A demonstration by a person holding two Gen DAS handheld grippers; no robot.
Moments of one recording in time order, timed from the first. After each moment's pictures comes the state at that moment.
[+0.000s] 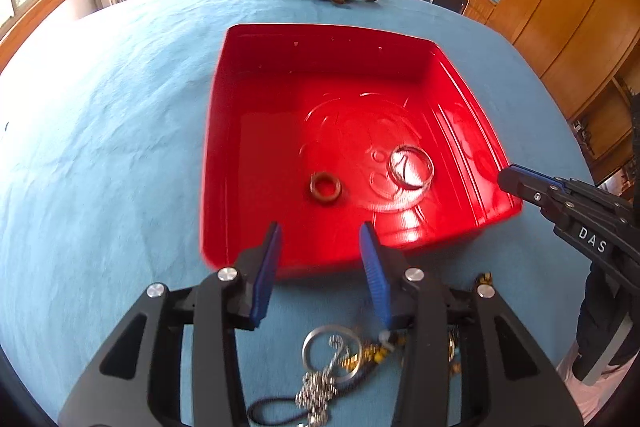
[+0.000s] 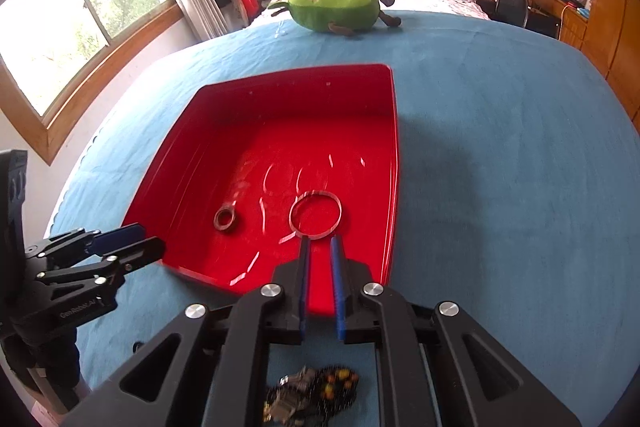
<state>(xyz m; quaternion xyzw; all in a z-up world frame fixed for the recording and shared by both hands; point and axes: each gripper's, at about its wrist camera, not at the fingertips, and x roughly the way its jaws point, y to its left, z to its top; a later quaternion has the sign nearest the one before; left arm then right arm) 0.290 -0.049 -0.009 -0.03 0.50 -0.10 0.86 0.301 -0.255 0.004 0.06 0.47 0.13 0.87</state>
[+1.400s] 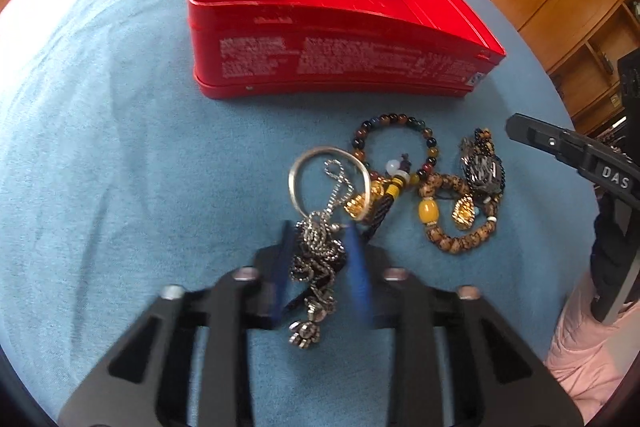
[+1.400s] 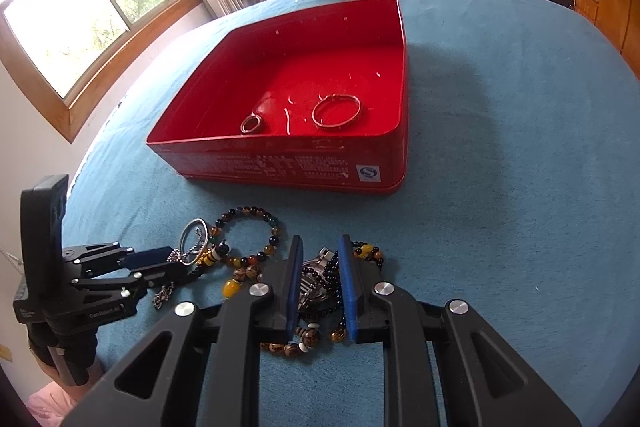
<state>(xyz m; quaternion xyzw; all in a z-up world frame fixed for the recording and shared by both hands) 0.203 -0.029 -0.083 -0.04 0.56 -0.18 0.81 0.229 -0.259 -0.036 0.07 0.49 0.17 0.85</state>
